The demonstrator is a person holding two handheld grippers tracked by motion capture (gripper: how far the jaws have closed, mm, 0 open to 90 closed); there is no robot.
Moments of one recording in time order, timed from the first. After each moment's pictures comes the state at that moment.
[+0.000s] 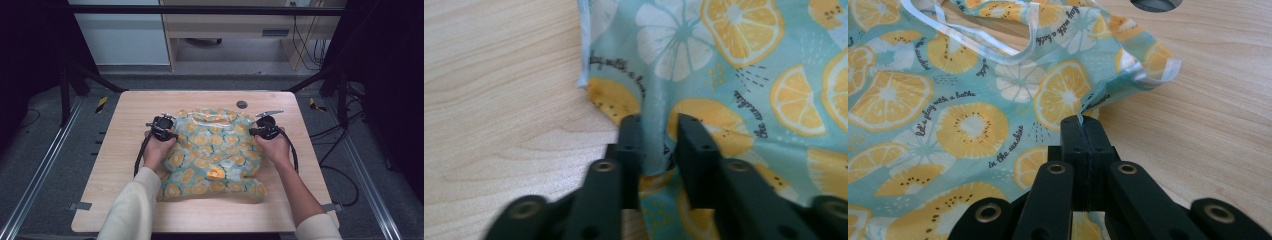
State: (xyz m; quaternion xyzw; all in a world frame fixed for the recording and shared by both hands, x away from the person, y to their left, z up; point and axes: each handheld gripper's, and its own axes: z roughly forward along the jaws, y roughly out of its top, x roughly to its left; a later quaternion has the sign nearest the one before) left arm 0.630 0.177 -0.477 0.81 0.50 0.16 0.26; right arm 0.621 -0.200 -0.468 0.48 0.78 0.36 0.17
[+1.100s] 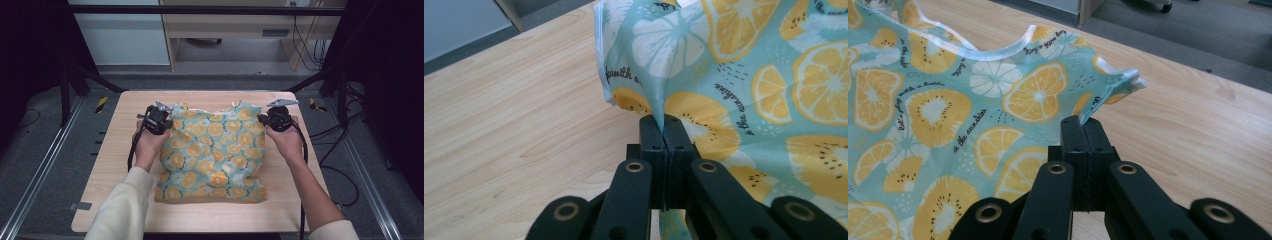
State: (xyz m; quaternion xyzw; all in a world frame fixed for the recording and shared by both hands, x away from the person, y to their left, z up) left arm 0.601 0.180 -0.406 0.81 0.44 0.25 0.30; right arm 0.600 -0.217 -0.400 0.45 0.77 0.39 0.24
